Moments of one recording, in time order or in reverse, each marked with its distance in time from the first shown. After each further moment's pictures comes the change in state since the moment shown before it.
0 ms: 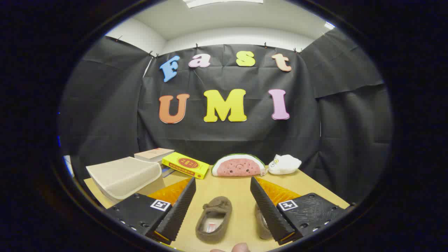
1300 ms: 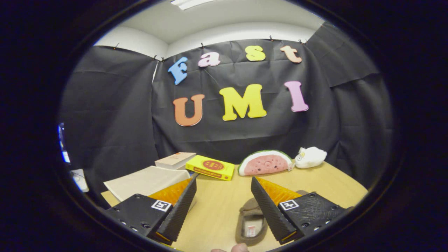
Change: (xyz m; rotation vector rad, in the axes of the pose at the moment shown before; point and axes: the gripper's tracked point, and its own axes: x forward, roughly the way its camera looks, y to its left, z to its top) arm 0.014 0.101 0.007 0.150 0.040 0.203
